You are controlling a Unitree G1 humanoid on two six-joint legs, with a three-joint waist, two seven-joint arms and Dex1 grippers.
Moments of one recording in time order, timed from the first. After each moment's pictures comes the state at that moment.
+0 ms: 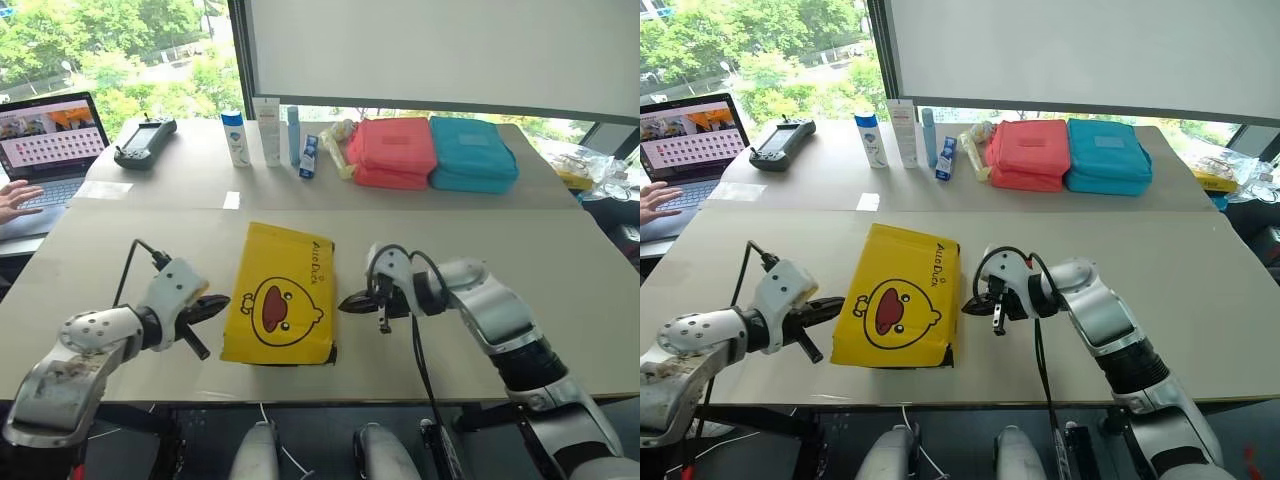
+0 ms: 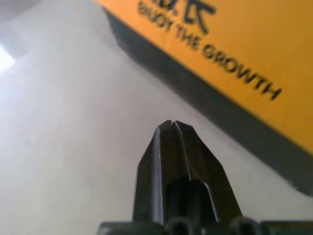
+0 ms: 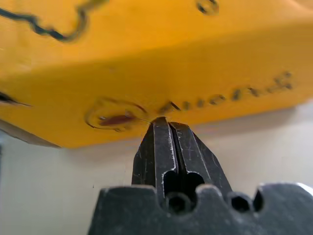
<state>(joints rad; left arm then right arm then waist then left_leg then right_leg) -0.05 0.83 0.22 -0.48 -0.31 0.76 -0.76 -0.63 -0.59 0.30 -0.01 0.09 0.60 1.15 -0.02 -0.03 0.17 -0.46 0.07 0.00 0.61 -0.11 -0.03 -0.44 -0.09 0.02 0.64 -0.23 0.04</state>
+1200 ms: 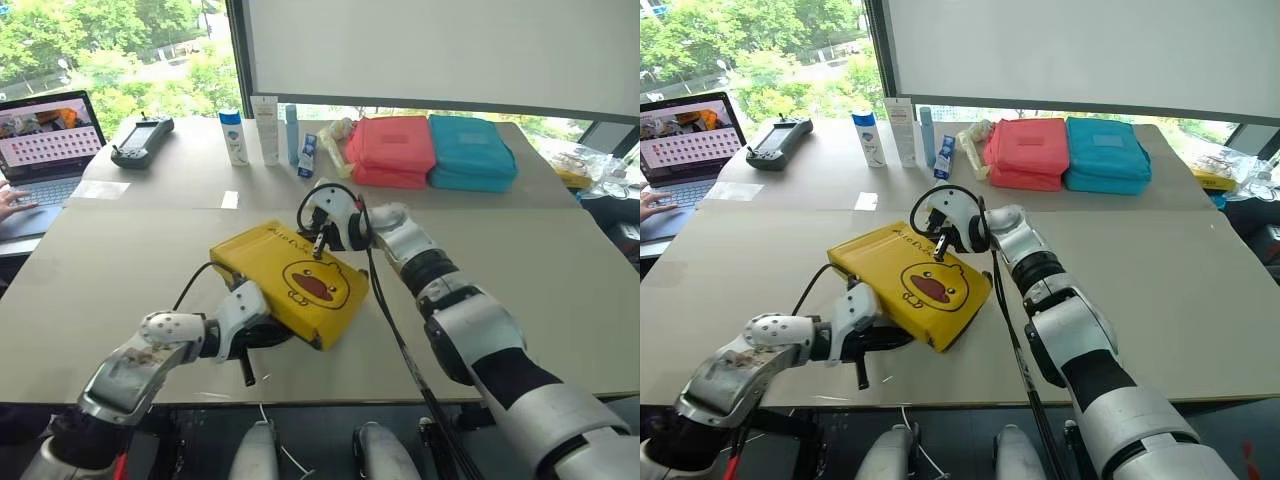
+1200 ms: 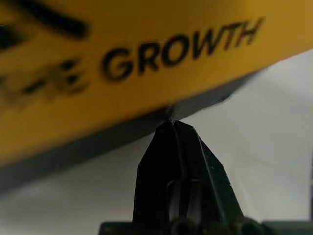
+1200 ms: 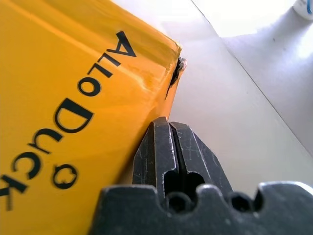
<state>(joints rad) -0.24 0.70 -0.20 -0.36 -0.33 0.66 -0.91 -1.26 -0.11 0.21 1.21 -0.02 -0.04 0.90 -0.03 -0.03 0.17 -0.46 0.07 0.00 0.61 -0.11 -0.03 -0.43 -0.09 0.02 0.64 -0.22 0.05</state>
